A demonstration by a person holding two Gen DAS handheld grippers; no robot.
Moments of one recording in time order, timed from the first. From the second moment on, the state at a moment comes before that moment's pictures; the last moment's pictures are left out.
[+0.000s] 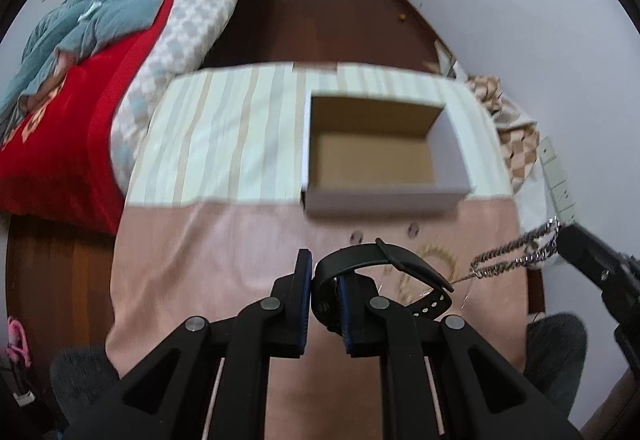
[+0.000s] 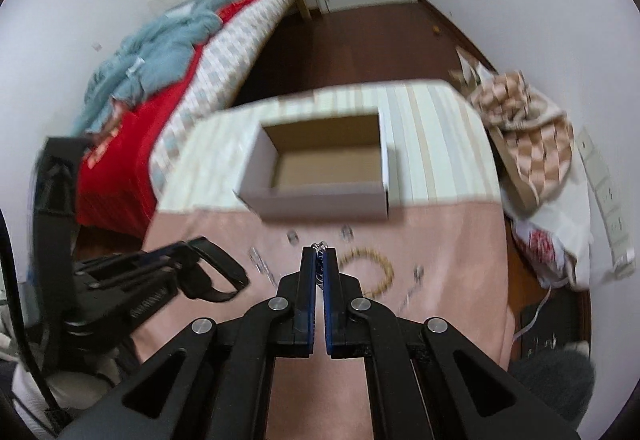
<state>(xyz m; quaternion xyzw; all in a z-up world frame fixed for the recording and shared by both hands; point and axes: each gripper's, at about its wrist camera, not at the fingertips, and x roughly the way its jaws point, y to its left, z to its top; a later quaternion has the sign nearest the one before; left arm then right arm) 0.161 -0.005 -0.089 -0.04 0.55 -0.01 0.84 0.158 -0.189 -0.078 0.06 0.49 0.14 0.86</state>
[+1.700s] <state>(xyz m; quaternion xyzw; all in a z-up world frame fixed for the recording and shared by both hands) 0.285 0.016 -0.136 -0.02 0.56 0.05 0.82 0.321 -0.175 -0.196 -0.02 0.62 0.05 0.78</state>
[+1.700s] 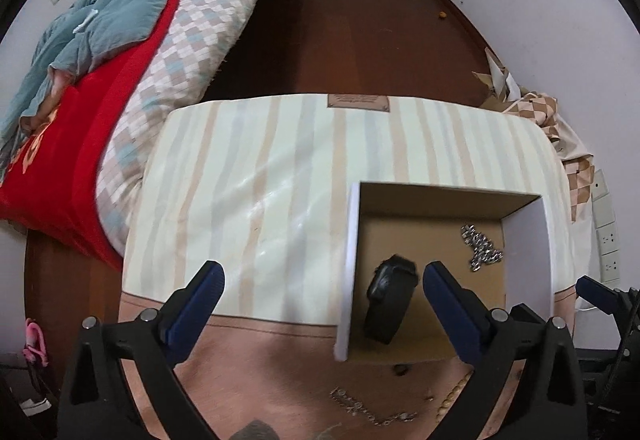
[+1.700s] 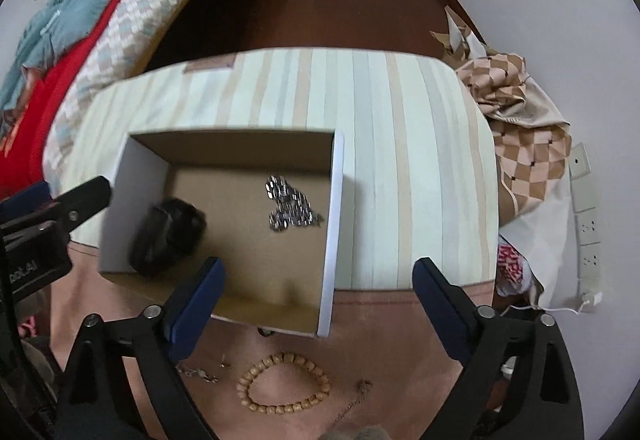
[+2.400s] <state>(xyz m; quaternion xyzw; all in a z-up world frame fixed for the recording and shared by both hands) 0.196 0.020 -0.057 0.00 0.49 0.07 0.87 0.252 -0.180 -0.109 -0.03 0.54 0.01 0.84</state>
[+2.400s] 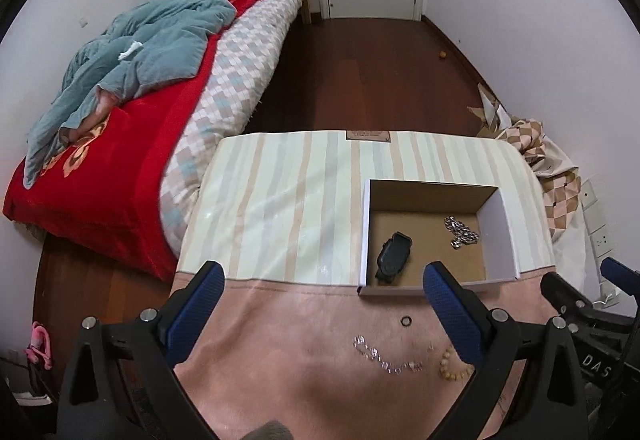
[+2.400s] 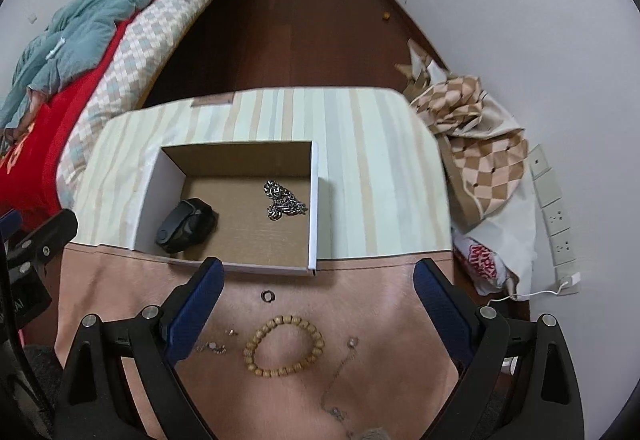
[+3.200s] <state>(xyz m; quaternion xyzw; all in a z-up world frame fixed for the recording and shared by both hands) 0.125 0.035 -0.076 -0.02 0.50 0.09 0.86 0.167 -0.192 -0.088 0.01 0.51 0.02 0.86</state>
